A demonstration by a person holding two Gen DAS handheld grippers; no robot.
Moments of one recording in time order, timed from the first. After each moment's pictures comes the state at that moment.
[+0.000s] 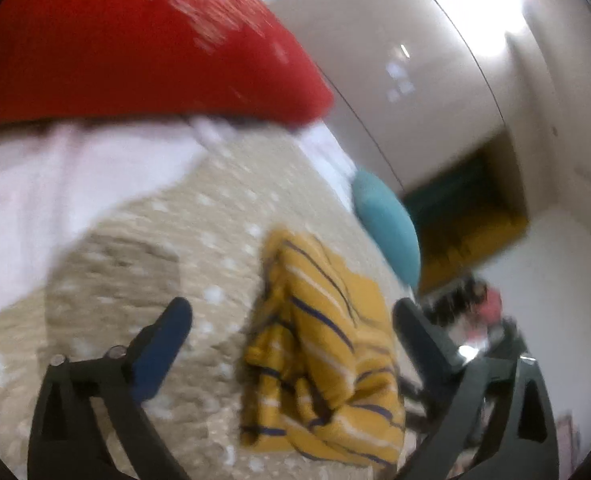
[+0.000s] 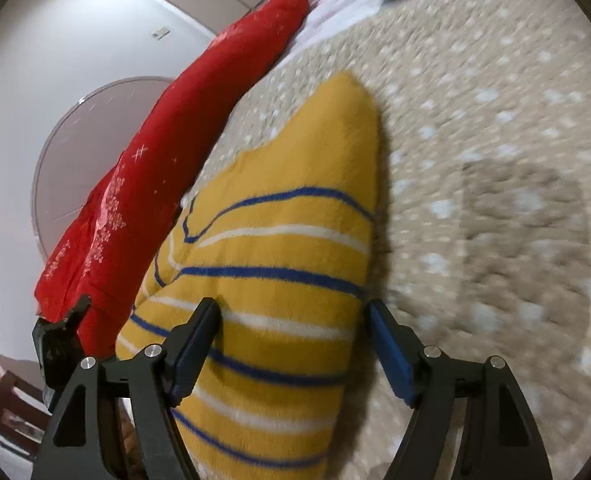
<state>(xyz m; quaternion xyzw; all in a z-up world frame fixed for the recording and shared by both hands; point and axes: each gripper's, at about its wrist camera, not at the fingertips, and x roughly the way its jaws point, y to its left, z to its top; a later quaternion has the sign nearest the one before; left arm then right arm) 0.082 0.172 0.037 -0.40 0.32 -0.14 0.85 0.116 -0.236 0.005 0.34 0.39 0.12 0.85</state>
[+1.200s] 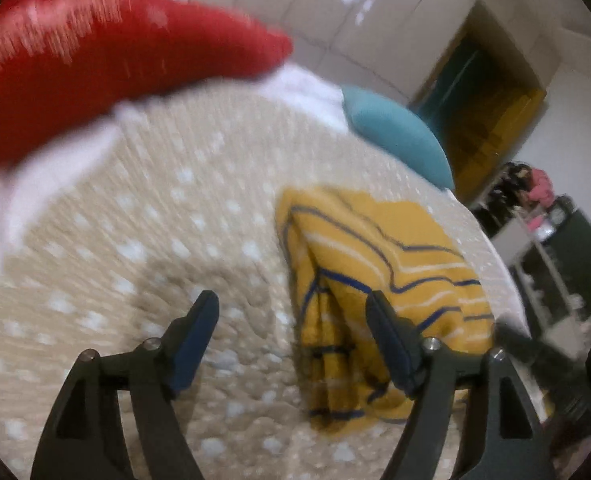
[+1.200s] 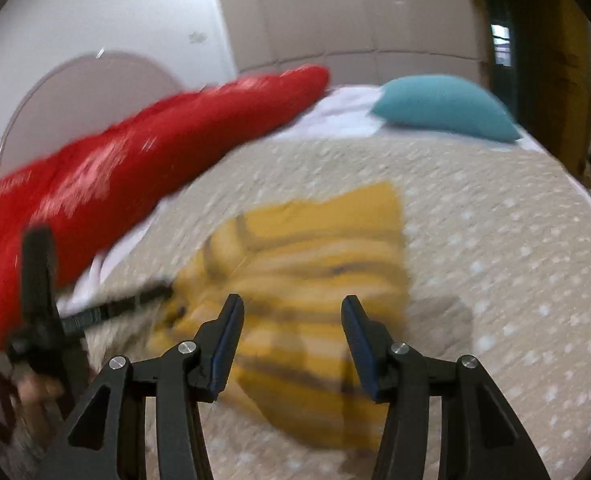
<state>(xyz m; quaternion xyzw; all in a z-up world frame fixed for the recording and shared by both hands) 0.078 0.062 0.059 -0.18 0.35 -0.11 0.91 0.024 -0.179 0.079 0.09 0.32 0.00 0.94</state>
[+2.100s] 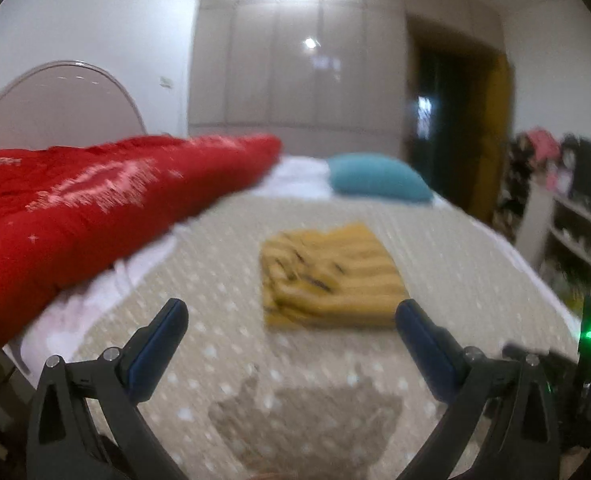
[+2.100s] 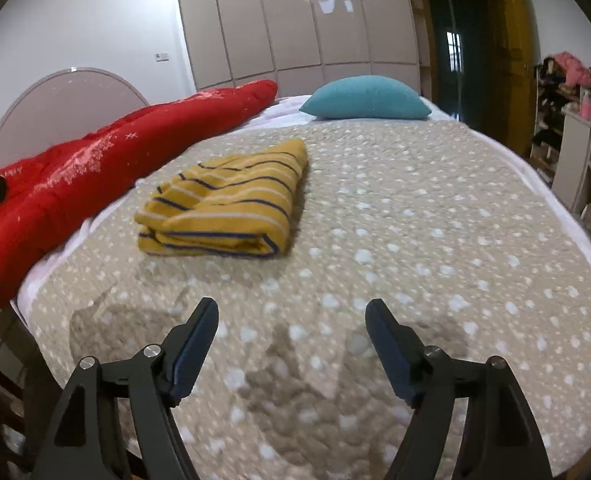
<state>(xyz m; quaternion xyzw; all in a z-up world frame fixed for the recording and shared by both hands) -0.142 -0.044 0.143 -0.01 0.22 -0.05 0.97 -0.180 -0.201 0.044 0.10 0.27 -0.10 0.95</state>
